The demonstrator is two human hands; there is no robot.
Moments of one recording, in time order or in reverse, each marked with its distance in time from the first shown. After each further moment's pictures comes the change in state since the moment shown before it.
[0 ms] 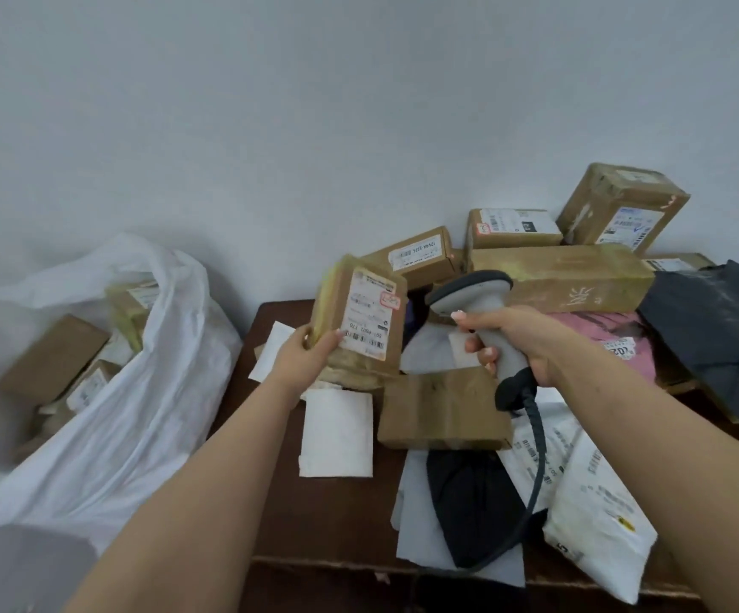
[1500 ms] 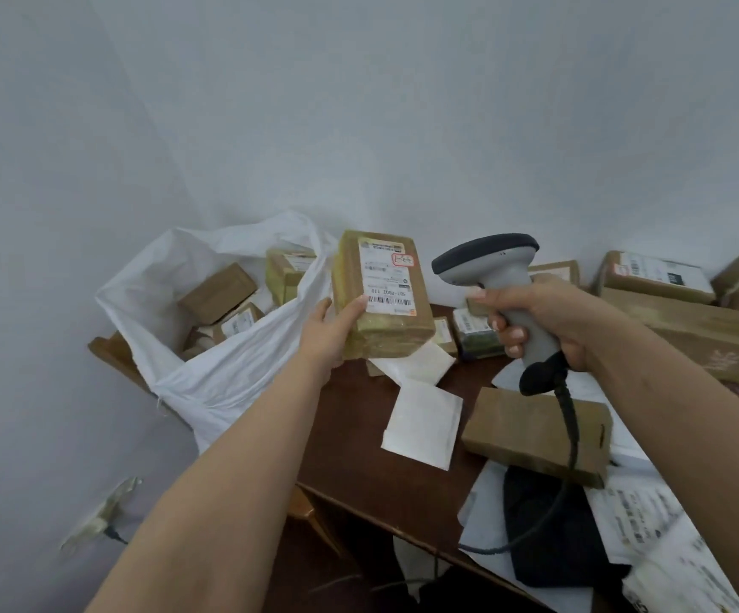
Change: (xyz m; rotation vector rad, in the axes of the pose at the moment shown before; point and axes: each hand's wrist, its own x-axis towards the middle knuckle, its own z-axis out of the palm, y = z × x) left_hand -0.096 -0.004 -0.095 -0.420 0.364 -0.022; right_hand -0.070 -0.030 0.116 -0.264 -0.284 -0.213
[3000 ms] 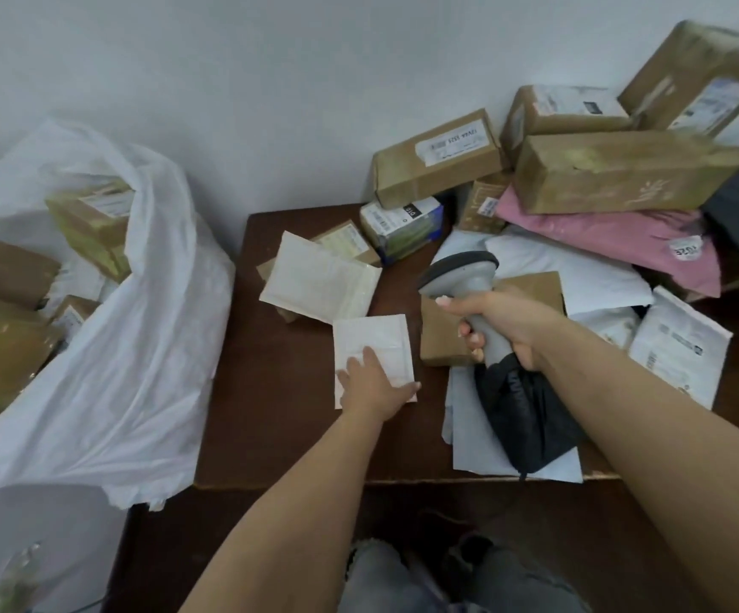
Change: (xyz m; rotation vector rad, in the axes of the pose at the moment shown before) left_hand 0.030 -0.193 0.088 1.165 -0.601 -0.058; right_hand 0.082 0.134 0.004 0.252 0.410 0.409
